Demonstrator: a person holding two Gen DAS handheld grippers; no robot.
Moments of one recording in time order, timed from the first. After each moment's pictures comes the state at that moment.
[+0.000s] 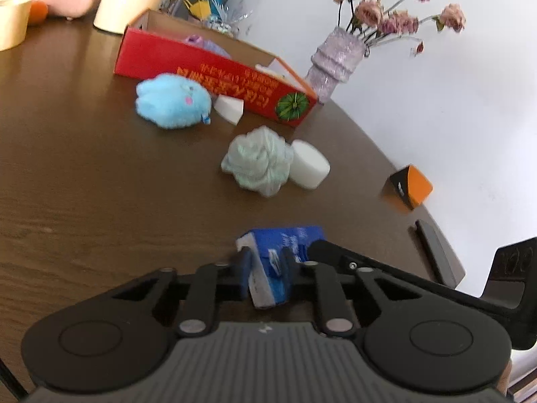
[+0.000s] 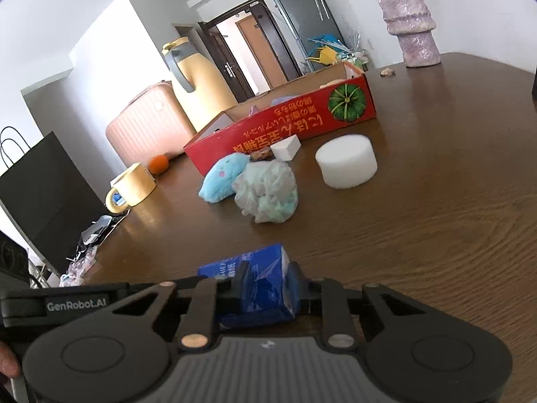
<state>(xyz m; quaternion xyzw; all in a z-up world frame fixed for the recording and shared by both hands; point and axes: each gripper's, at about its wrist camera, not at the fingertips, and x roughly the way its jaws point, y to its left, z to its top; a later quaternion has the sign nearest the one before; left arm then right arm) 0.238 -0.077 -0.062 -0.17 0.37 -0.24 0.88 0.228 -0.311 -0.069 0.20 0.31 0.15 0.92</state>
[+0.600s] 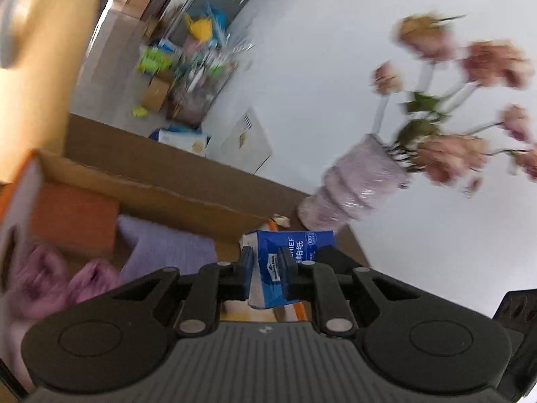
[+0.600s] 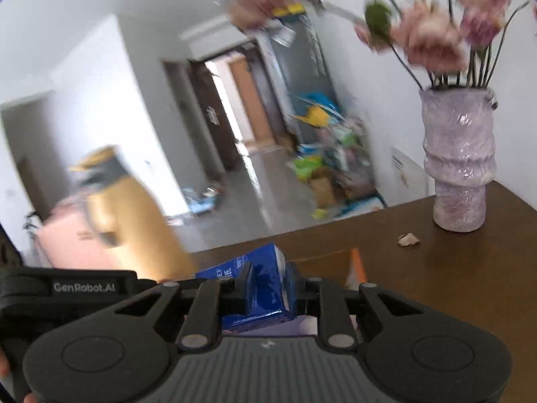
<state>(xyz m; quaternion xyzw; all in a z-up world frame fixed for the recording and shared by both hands) 0.593 -0.121 0.065 -0.24 0.35 -0.23 0.88 0.585 -0.356 0.061 0.15 0.25 0.10 0.95</state>
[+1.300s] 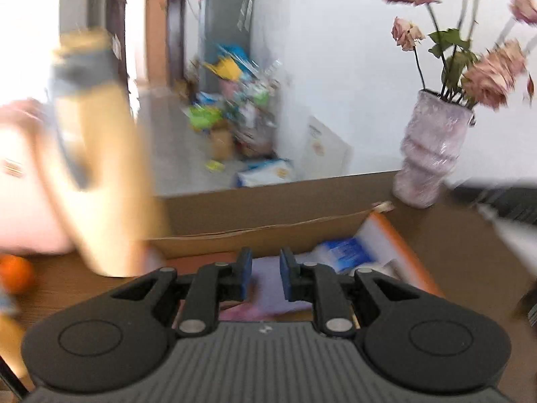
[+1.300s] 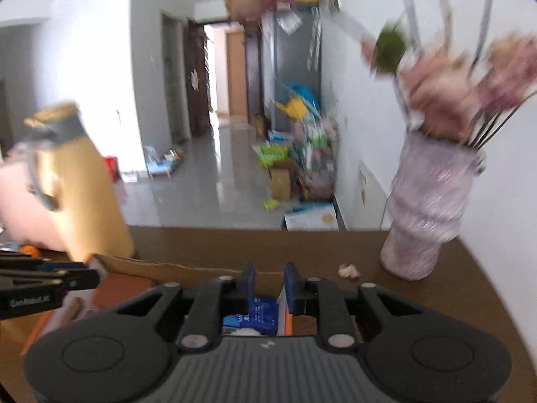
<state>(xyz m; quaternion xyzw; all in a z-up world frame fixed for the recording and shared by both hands) 0.581 -0.128 0.085 0.02 0.31 -0.12 0.94 0.581 -0.365 0.102 0.01 0.27 0.06 0.96</state>
